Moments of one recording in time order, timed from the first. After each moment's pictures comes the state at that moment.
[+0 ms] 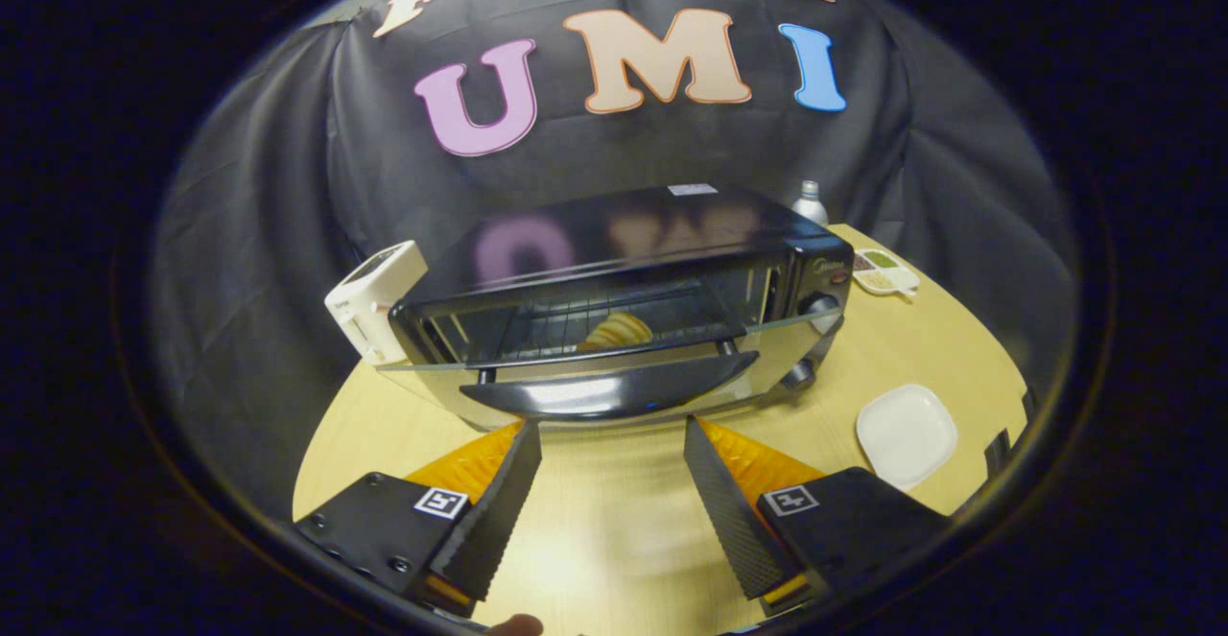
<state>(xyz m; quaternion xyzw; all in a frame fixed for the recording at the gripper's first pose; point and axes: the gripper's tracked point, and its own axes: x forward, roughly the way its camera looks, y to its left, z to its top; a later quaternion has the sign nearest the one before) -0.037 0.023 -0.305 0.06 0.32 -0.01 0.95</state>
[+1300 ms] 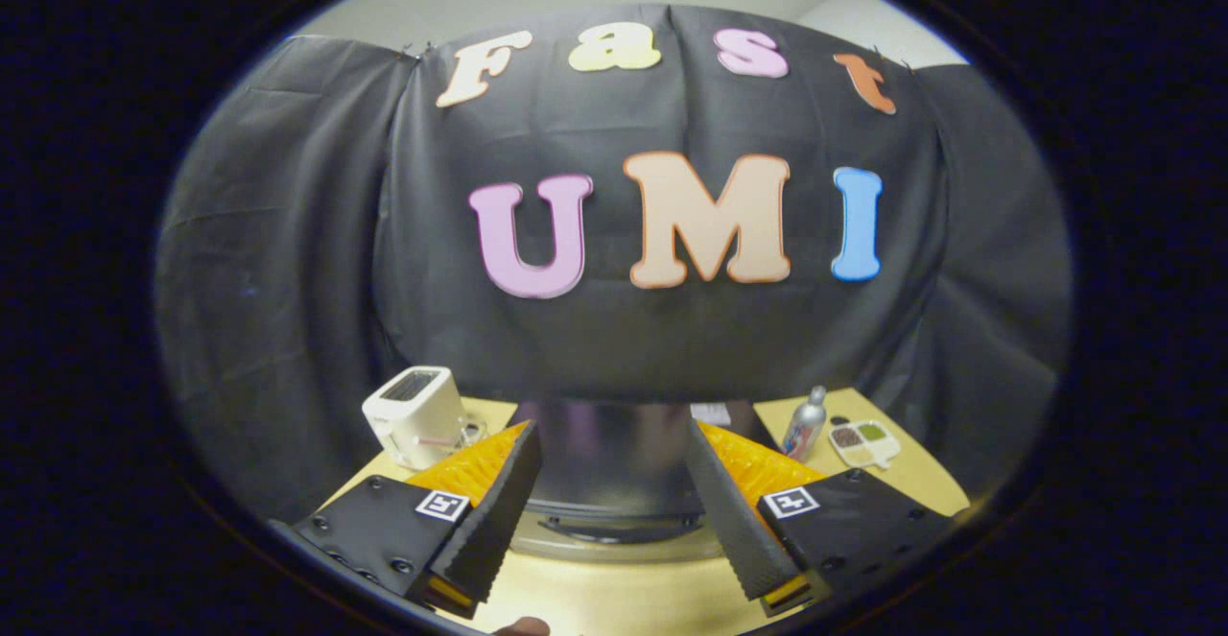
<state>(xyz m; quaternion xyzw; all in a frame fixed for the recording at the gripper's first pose) 0.043 0.037 -0.080 -0.01 0.12 0.04 0.99</state>
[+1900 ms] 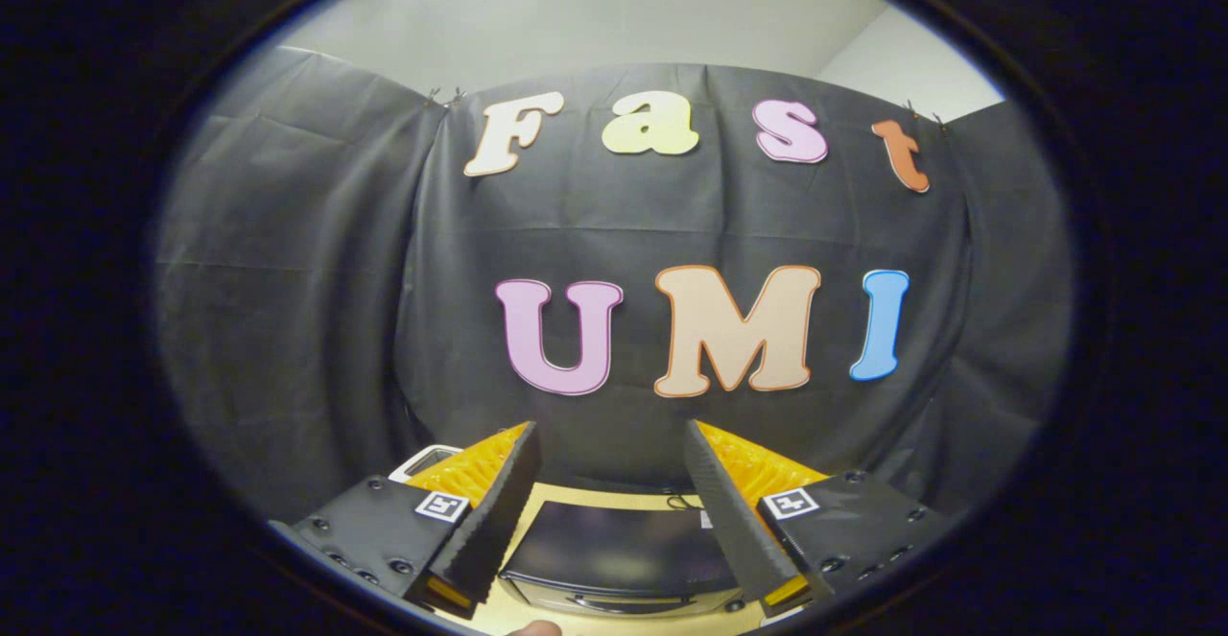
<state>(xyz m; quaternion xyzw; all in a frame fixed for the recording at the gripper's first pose) 0.074 0.066 0.038 -0.01 0.04 0.07 1.00</state>
